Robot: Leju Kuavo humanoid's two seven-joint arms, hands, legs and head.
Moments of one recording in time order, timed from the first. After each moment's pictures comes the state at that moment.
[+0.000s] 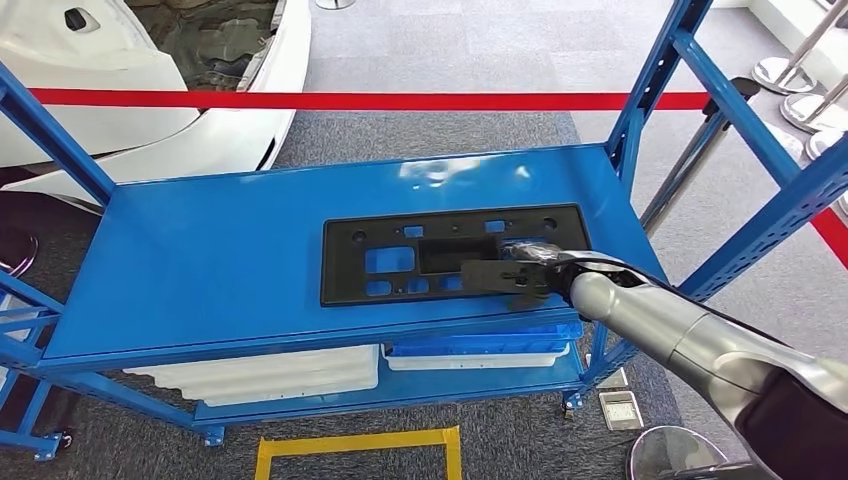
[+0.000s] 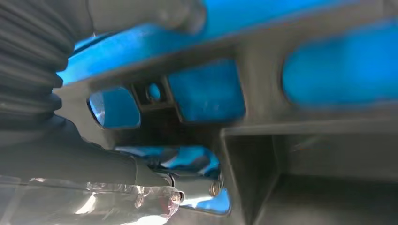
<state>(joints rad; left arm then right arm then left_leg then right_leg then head) -0.06 -0.08 -0.42 -0.19 0.82 0.25 -0.15 -0.97 -0.42 1.25 -0.86 0.13 0.27 0.36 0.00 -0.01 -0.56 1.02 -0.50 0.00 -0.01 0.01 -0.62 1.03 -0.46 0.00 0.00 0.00</state>
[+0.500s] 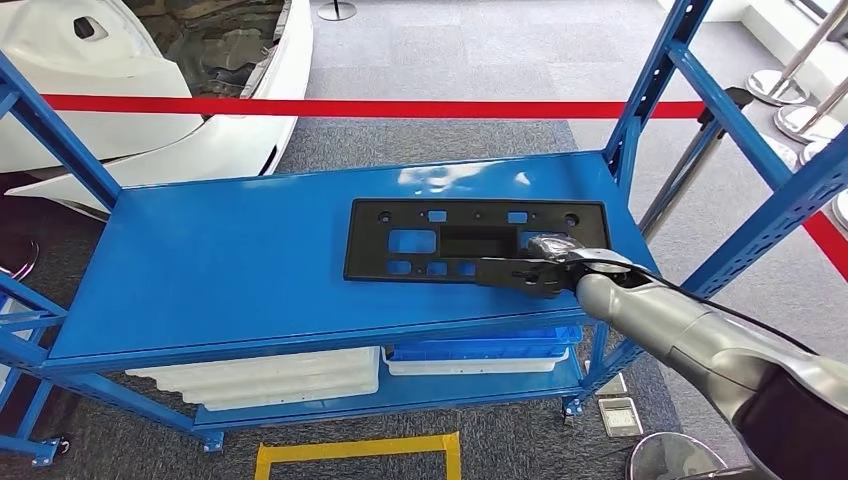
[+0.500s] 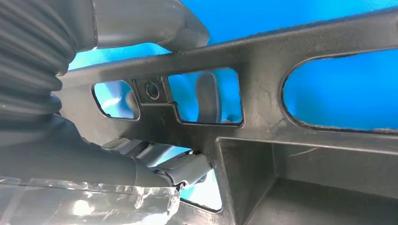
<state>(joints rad) -0.06 -0.08 -0.42 -0.19 0.87 0.26 -0.17 -0.97 -0.41 1.28 -0.75 0.26 0.20 0.34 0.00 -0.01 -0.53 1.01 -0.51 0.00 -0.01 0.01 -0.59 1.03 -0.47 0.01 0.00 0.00</state>
